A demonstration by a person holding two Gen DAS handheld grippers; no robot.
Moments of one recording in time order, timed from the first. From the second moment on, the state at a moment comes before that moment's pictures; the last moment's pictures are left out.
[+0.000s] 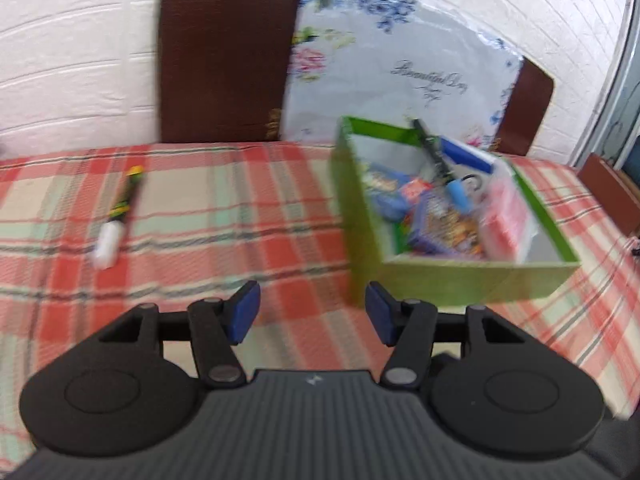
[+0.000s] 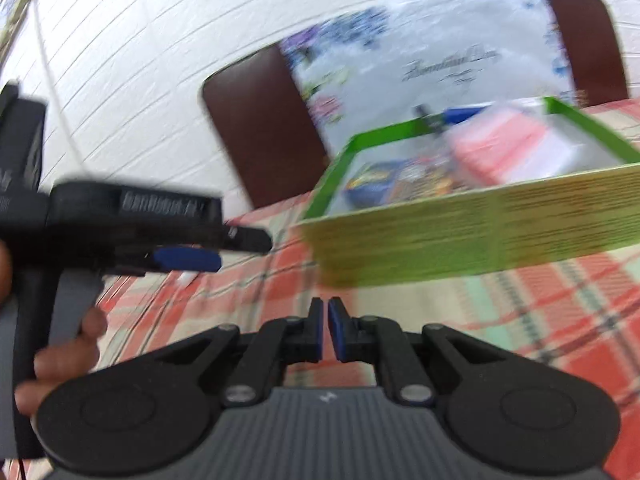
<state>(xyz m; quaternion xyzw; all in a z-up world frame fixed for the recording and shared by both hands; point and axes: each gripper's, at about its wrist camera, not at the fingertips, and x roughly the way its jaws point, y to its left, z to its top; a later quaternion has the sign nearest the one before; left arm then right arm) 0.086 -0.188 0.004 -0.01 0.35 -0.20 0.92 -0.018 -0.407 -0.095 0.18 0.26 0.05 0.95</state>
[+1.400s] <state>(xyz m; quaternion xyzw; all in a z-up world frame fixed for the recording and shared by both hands) 0.094 0.030 -0.067 -0.04 0.28 0.03 0.96 0.188 -0.207 -0.121 0.04 0.32 0.09 0.94</state>
